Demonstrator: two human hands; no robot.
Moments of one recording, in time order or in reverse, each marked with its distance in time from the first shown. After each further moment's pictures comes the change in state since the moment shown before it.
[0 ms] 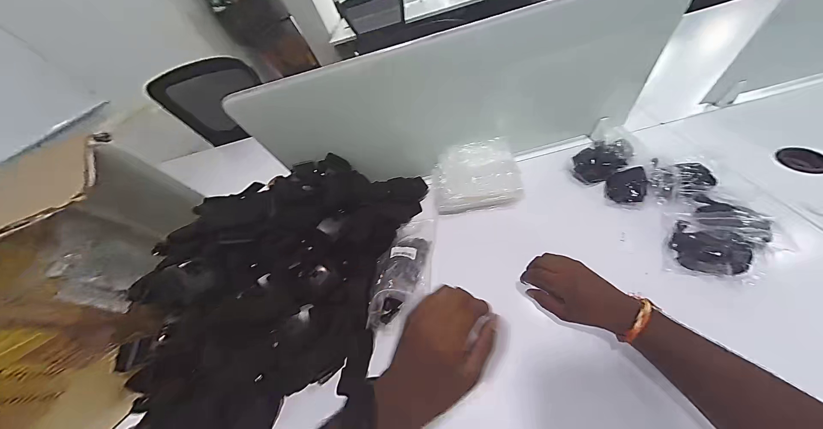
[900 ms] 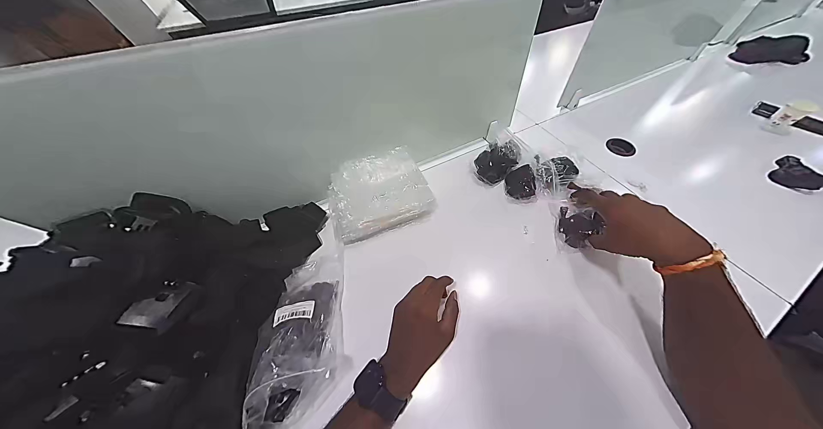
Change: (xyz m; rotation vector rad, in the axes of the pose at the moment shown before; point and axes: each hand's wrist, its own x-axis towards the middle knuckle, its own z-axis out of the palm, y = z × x) left_hand 0.030 -0.032 0.162 -0.216 -0.064 -0.087; right_hand -0.088 0.039 -0.177 -0.429 -0.228 1.195
